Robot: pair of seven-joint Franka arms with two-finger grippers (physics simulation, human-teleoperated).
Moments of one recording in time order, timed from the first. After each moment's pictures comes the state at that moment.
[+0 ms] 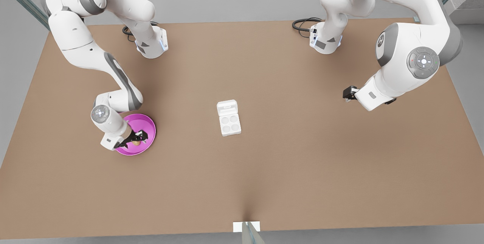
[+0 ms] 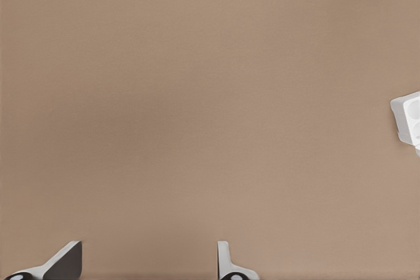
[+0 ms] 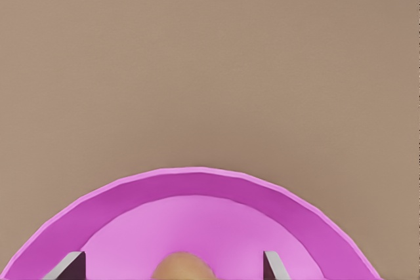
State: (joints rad) left arm -0.41 0.24 0.25 -1.35 -0.03 1.42 0.04; right arm -0.39 0.53 0.37 -2.10 -0.36 2.68 -0.04
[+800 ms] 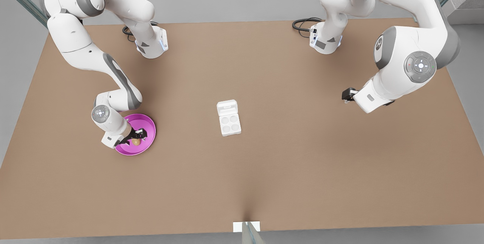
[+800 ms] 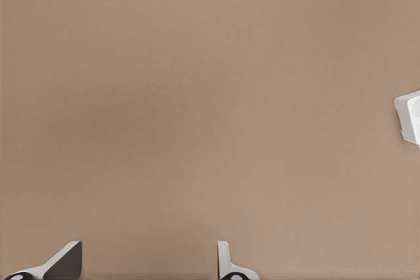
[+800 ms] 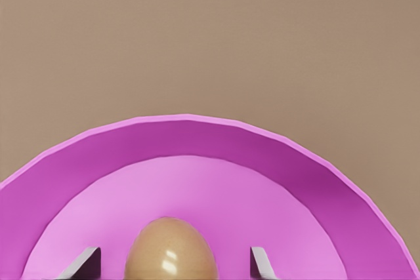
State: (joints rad) left arm -0.41 0.26 0.25 -1.35 -0.03 1.42 0.04; right arm -0.42 0.54 0.37 -2.14 -0.38 2.68 -0.03
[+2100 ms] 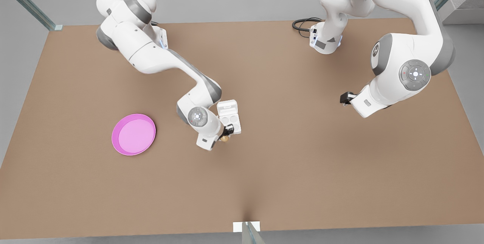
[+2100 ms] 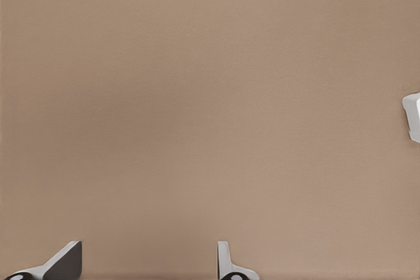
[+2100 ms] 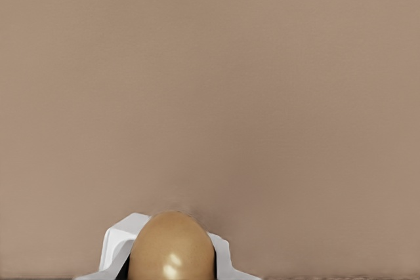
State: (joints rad) left arm -0.41 0.29 0.25 -1.35 -0.03 1.42 0.04; right arm 0.20 0.79 0.52 -1.45 -0.19 2.20 0.35
